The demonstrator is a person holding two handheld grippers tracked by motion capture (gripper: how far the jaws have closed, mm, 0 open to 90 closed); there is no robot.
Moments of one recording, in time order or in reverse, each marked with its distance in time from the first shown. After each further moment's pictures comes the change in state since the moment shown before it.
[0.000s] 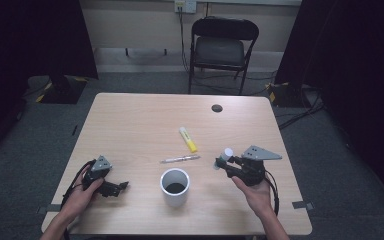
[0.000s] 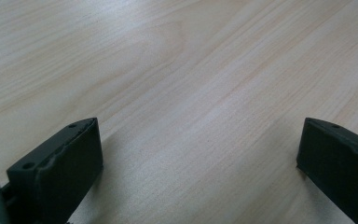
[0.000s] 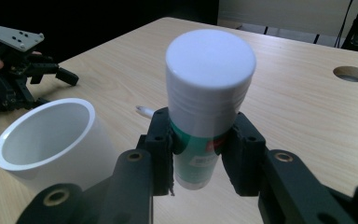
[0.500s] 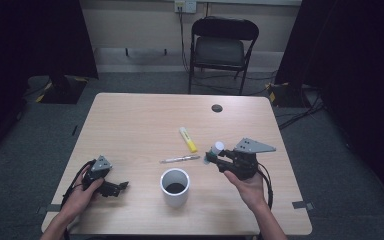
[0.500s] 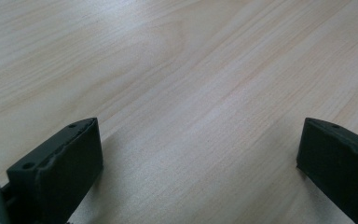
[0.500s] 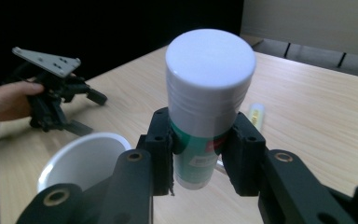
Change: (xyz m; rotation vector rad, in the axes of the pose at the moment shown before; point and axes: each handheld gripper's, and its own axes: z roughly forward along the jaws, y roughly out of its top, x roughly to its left) left arm 0.000 0.000 0.000 -0.001 0.000 0.002; right arm 0.018 0.030 0.009 -0.046 0.093 -0.015
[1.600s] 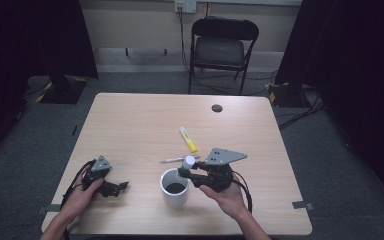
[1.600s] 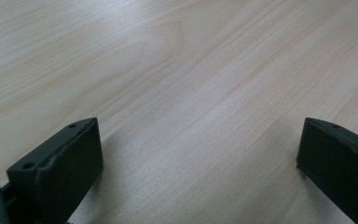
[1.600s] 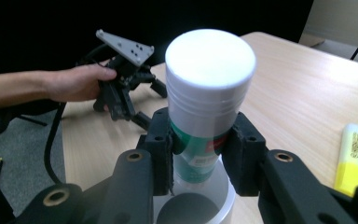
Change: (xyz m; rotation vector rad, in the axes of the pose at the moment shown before) left arm 0.000 0.000 0.000 0.000 0.000 -0.001; right arm 0.058 0.001 0.034 0.063 0.184 -0.097
